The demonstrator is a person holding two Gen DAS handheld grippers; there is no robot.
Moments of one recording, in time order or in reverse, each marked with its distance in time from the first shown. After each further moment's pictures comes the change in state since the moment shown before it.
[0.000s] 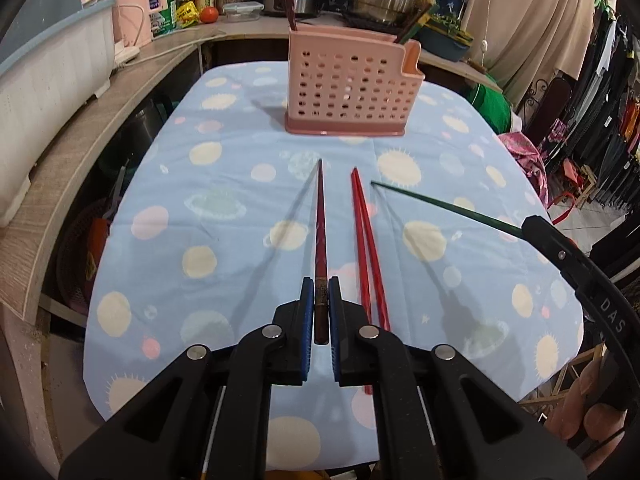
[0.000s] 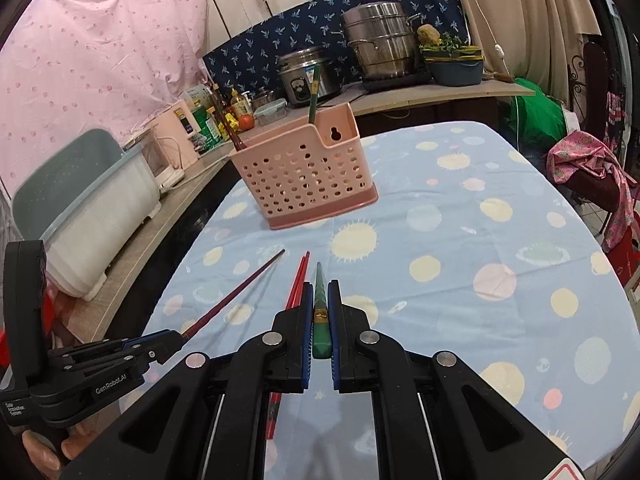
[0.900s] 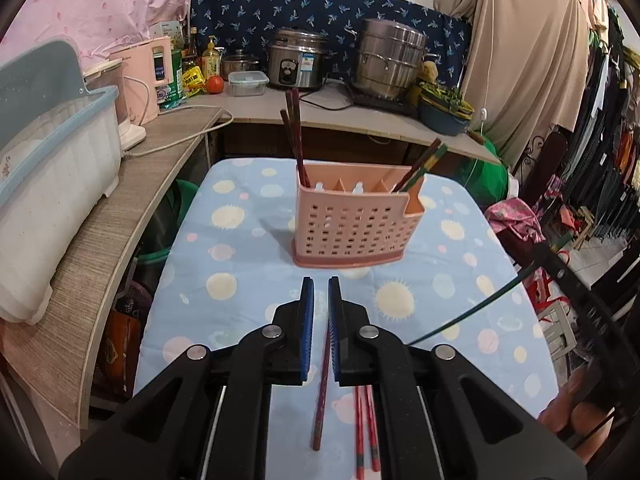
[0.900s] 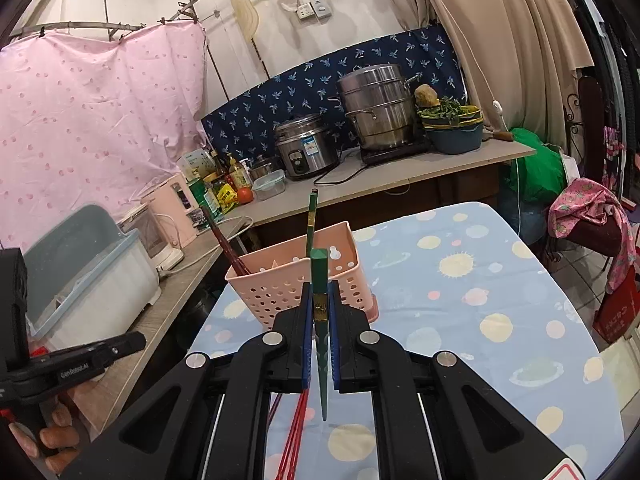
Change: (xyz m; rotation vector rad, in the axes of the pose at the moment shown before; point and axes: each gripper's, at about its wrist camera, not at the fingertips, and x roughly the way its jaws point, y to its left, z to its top) left arm -0.042 0.011 0.104 -0.007 -0.187 -0.002; right arm -0.003 -0.003 0.098 0.019 -0.198 0.004
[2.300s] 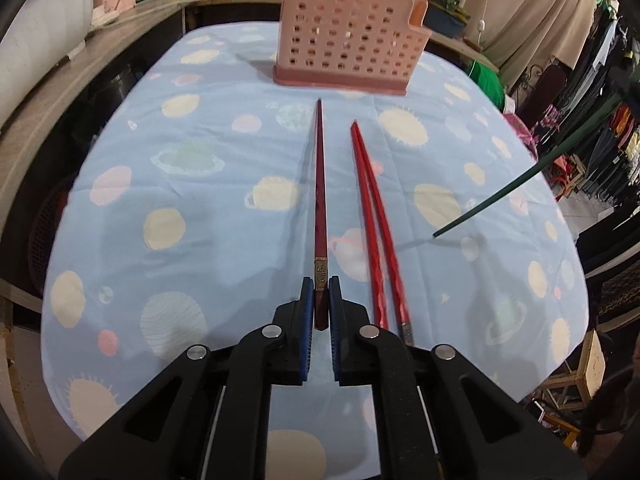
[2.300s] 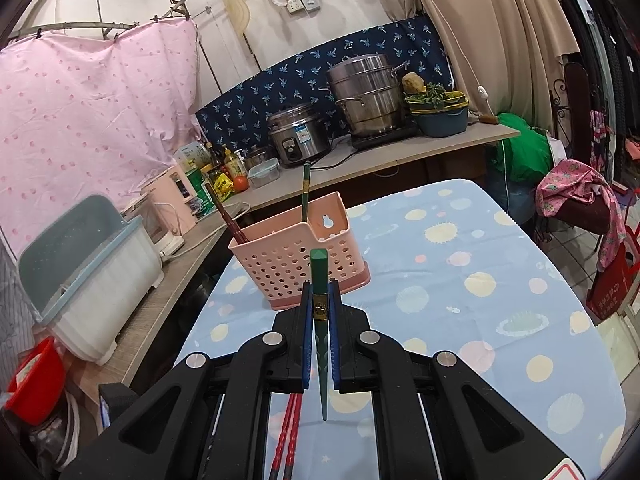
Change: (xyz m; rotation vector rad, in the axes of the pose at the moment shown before) left arm 0.061 0.003 -0.137 -0.007 0.263 -0.072; right arm -0.034 -0.004 -0.031 0.033 0.032 -0.018
